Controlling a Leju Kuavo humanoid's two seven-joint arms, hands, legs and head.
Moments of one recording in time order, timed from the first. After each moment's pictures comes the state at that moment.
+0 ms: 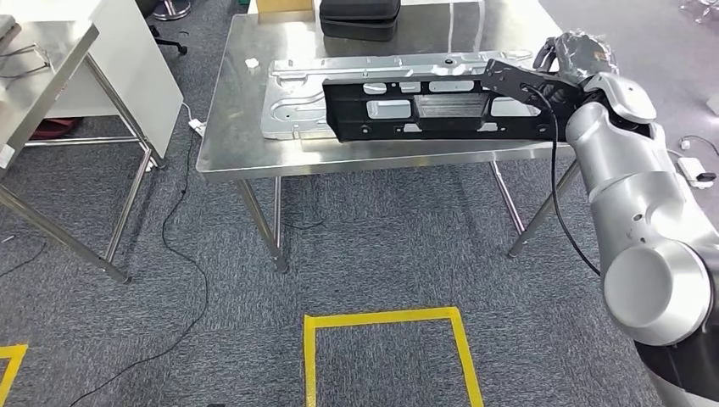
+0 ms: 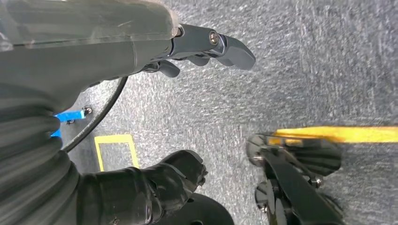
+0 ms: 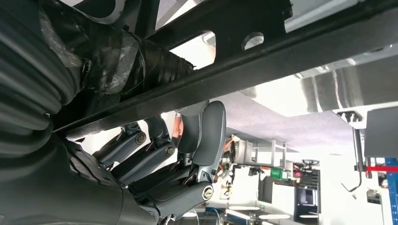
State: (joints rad) left arm -0.16 -0.16 1.36 -0.22 -1.44 -0.01 -0.15; right arm -1.38 -0.10 -0.12 -0.36 1.50 -0.03 -0.27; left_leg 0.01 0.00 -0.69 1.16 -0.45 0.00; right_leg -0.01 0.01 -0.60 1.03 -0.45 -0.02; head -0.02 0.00
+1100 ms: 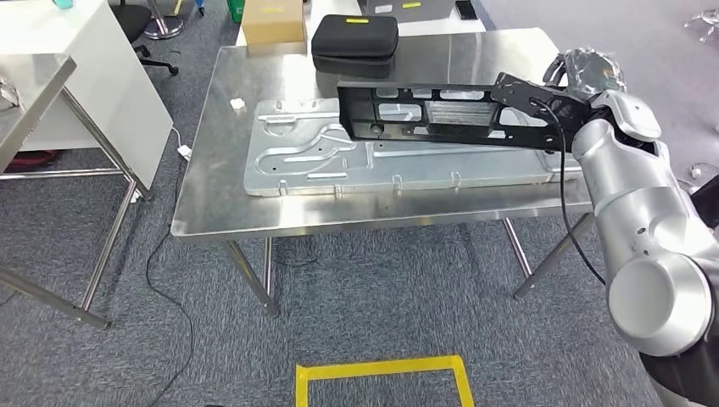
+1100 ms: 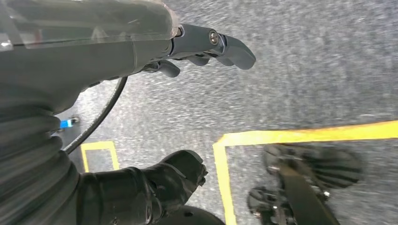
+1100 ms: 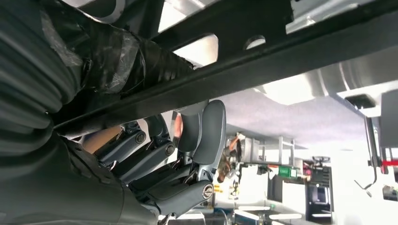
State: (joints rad) left arm -0.15 -0.15 1.35 -0.22 -1.45 0.01 -0.15; right arm -1.33 -0.12 -0.12 -0.36 1.47 -0.06 -0.27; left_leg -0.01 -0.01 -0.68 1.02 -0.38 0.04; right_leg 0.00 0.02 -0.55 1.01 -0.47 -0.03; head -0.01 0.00
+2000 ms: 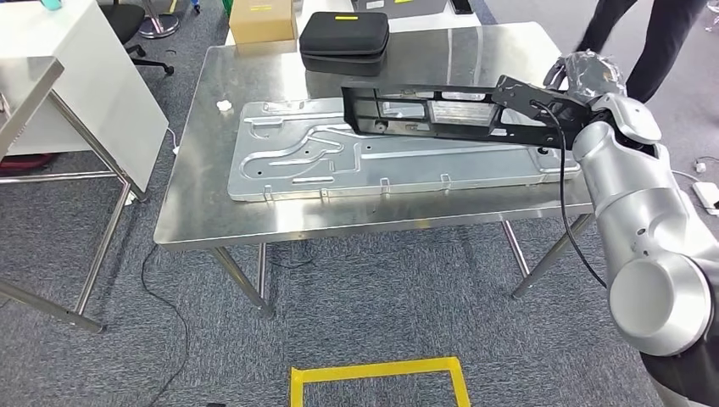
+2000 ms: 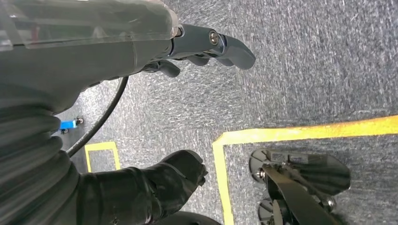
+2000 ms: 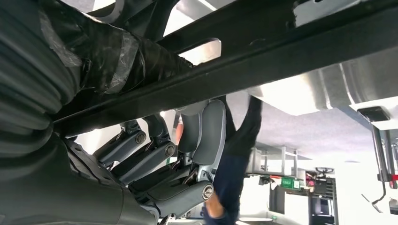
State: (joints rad) left arm -0.16 -0.16 1.33 -0.22 -1.46 0.03 -0.14; right arm -1.33 -0.13 -0.11 -0.36 1.46 -0.06 -0.27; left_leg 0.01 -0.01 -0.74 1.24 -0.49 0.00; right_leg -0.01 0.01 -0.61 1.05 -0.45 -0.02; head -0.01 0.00
